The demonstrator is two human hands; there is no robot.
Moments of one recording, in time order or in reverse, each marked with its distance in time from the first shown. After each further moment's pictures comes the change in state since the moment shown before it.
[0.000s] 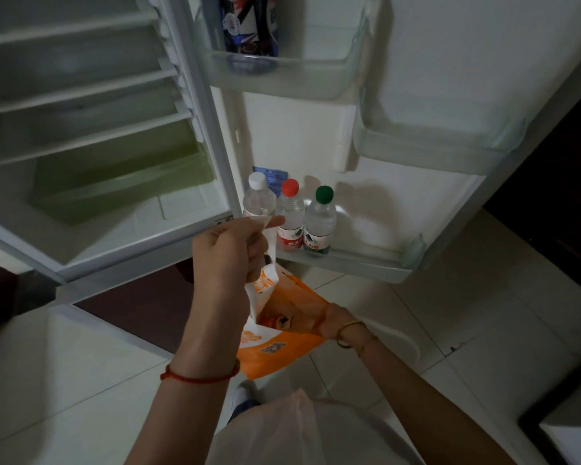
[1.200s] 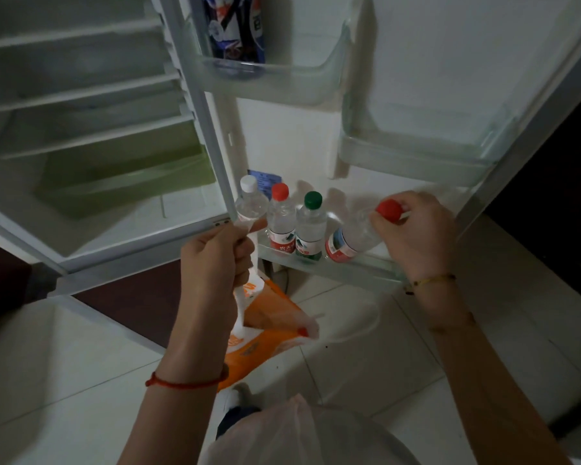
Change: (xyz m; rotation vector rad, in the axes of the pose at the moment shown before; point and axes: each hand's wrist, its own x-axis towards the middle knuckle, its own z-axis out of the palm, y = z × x) left_hand -0.008 -0.011 0.019 -0.028 0.095 -0.004; right_hand -0.074 0.017 -0.167 0.276 1.051 -0.319
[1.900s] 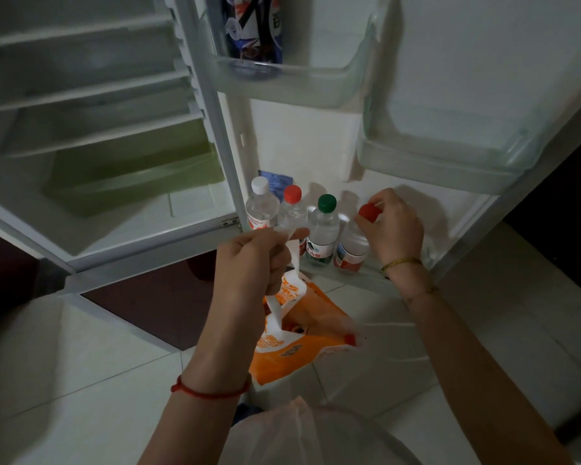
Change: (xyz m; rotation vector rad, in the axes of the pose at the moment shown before) left_hand 0.002 0.003 0.010 0.053 -0.159 -0.052; right_hand 0.031 0.016 0.079 -0.135 -0.054 -0.015
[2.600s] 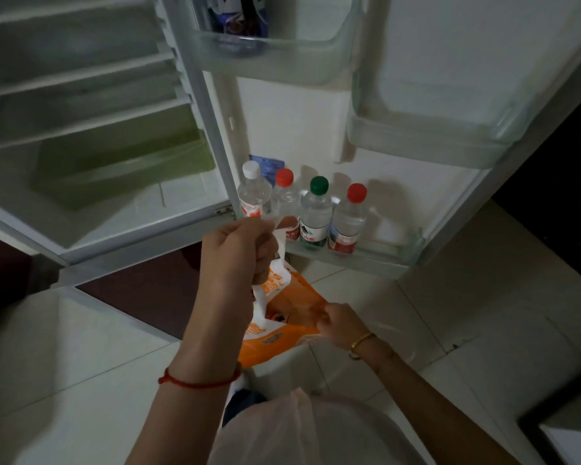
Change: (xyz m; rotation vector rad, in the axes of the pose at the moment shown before) left_hand -0.007 -0.002 -0.005 0.009 0.017 -0.016; right_hand -0.152 0.045 0.077 0.131 -0.847 0.057
